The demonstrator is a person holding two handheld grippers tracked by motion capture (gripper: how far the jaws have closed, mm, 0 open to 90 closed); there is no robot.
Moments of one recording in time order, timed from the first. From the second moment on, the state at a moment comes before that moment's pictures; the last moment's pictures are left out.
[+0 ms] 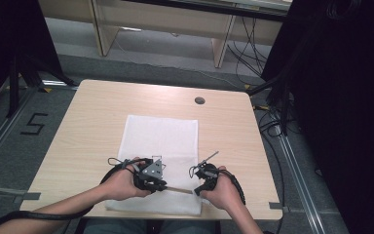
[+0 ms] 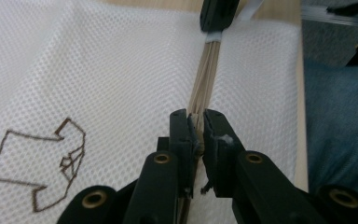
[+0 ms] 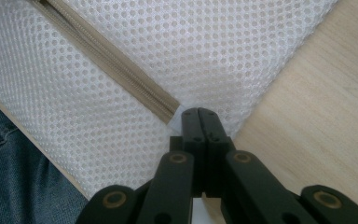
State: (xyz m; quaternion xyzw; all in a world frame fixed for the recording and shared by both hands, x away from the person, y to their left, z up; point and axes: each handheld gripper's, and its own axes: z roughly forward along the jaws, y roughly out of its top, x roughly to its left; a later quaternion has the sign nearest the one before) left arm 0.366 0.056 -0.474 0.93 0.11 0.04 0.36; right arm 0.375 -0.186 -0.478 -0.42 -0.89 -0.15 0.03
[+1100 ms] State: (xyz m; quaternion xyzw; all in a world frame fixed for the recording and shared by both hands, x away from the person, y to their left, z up) left arm 0.366 0.075 -0.479 0.93 0.12 0.04 0.35; right arm 0.376 -0.187 -0.478 -0.43 -0.89 -0.15 0.03
